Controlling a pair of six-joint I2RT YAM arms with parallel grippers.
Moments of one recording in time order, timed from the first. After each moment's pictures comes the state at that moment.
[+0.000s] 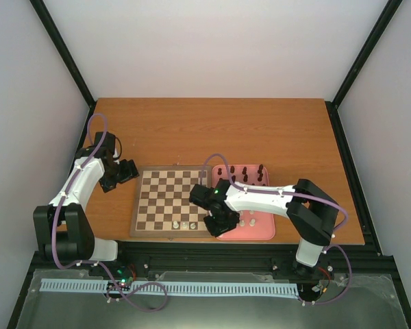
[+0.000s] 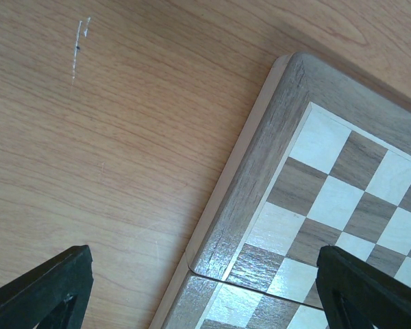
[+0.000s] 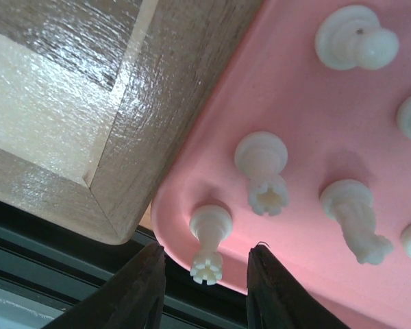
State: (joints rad) left arm 0.07 1.37 1.00 -0.94 0.08 -0.44; right arm 1.10 1.75 1.15 -1.00 -0.13 0.61
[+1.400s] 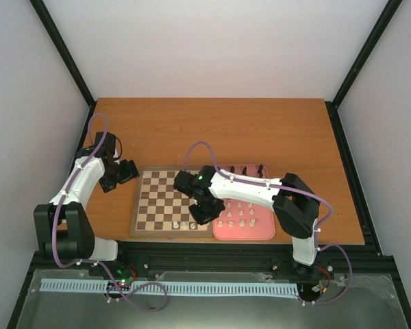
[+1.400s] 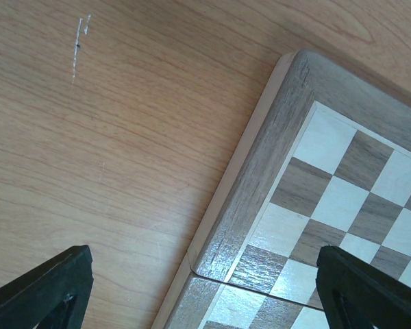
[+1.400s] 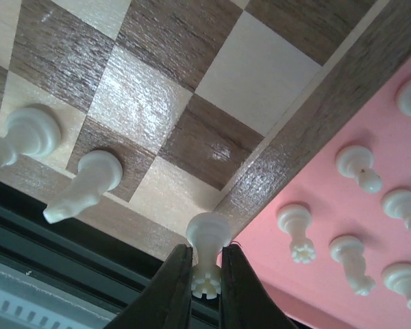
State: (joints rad) left arm 0.07 1.38 1.00 -0.93 0.08 -0.43; right arm 1.10 1.90 1.46 -1.15 -0.12 0.54
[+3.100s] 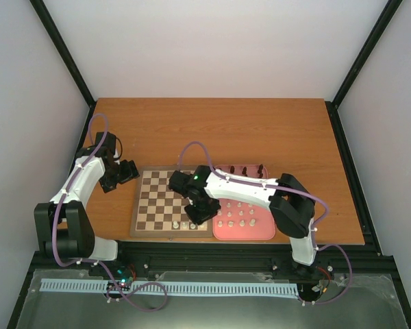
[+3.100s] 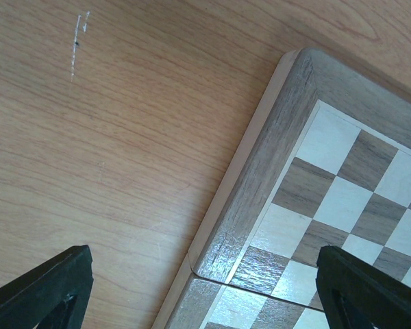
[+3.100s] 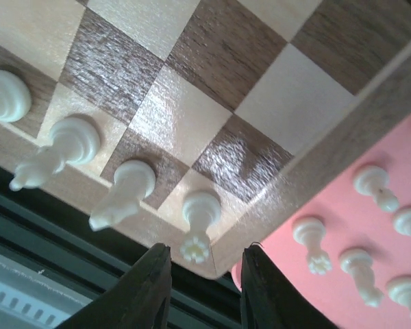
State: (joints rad) left arm 0.07 1.39 1.00 -0.93 0.08 -0.43; right arm 1.12 1.96 1.53 -1.16 -0.12 0.51
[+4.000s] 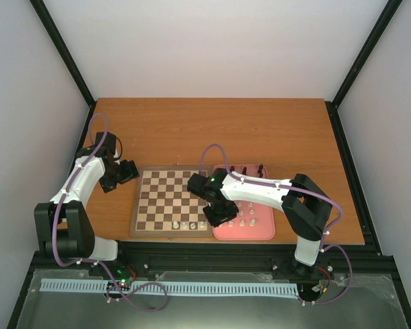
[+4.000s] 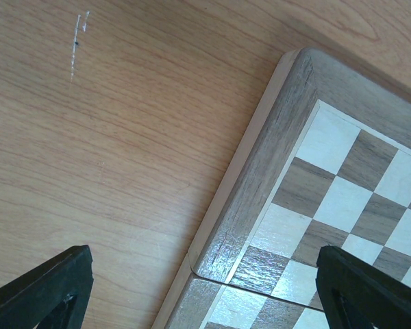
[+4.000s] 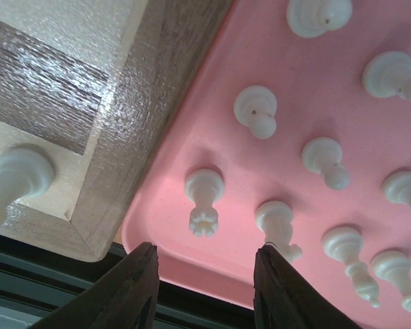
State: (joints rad) left arm 0.07 1.39 1.00 -0.93 0.08 -0.43; right arm 1.05 1.81 1.29 -1.13 -0.06 0.56
